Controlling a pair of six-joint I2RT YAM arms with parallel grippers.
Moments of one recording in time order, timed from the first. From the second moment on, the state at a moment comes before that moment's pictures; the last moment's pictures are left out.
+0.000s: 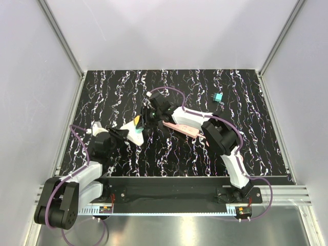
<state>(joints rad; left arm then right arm) -0.18 1.01 0.13 0.45 -0.04 -1.04 0.80 2.19 1.63 -0.18 -0.39 0.75</state>
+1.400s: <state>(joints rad) -0.18 0.99 0.13 0.43 -0.05 -1.04 0.83 2.25 1.70 -0.23 -0.33 0.80</state>
